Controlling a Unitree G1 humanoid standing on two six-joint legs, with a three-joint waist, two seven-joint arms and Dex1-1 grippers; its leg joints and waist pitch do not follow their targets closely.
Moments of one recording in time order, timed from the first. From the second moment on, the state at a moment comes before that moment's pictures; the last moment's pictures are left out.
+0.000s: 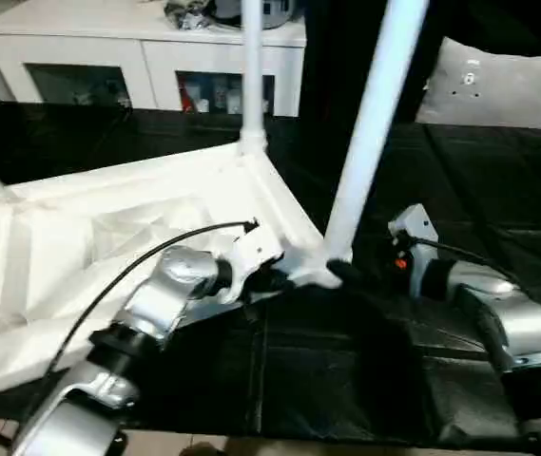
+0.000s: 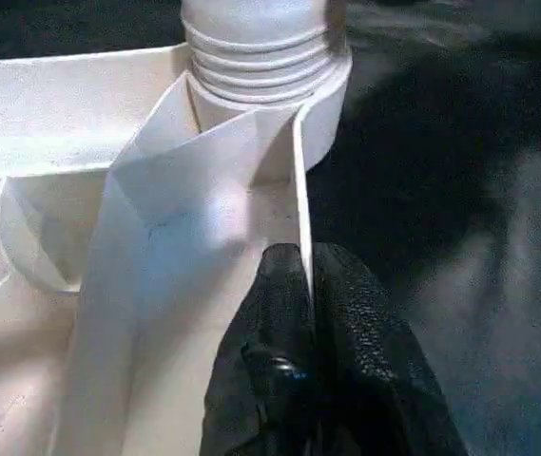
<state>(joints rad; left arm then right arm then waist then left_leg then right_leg) -0.56 0.33 -0.37 0.42 0.02 0.22 -1.06 -0.37 -0.48 0.08 0.22 0.25 0.39 0.99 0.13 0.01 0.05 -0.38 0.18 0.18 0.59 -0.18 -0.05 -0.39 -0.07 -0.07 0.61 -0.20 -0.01</state>
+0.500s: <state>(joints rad) -0.55 0.40 -0.41 0.39 0.00 0.17 -1.24 -0.36 -0.51 0.13 0.20 0.31 0.44 1.17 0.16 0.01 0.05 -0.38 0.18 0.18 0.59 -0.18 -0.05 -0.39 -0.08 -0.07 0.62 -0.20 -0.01</state>
